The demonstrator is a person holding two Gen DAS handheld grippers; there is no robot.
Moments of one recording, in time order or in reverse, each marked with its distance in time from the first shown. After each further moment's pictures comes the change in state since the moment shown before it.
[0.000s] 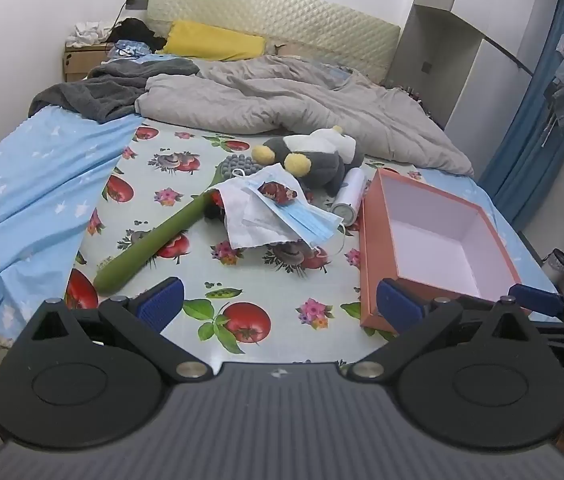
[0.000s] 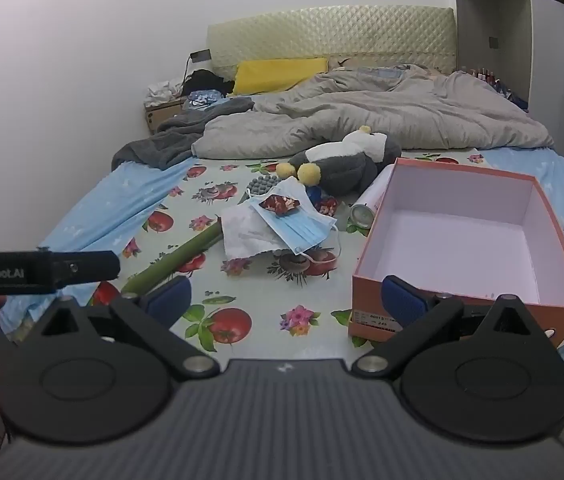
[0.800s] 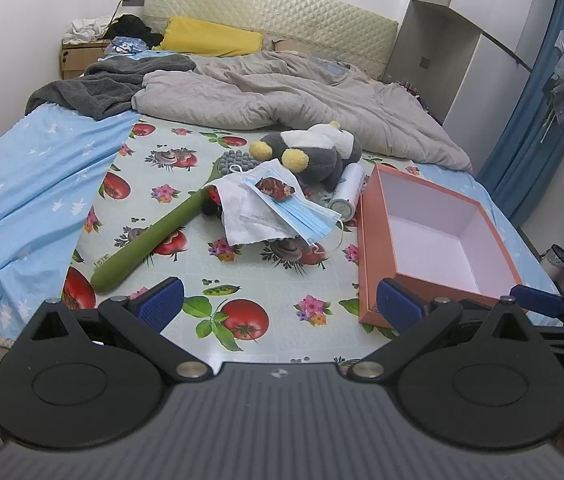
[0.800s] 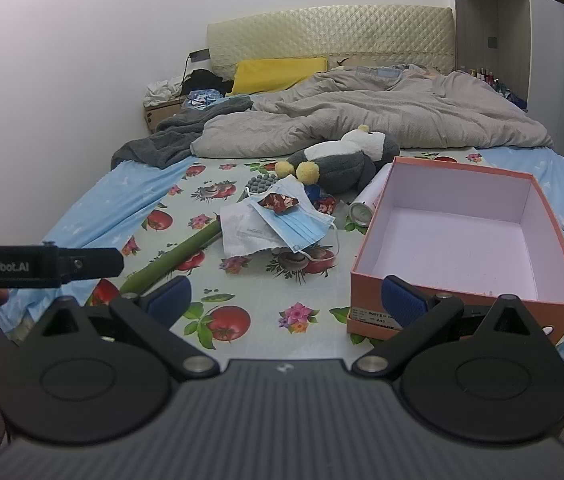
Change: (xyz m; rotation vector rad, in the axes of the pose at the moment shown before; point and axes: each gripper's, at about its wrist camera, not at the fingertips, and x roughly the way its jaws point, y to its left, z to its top) left arm 0.013 -0.002 -0.004 -0.004 0.015 -0.009; right arm 0.001 0.000 -0.001 0.002 -0.001 0.002
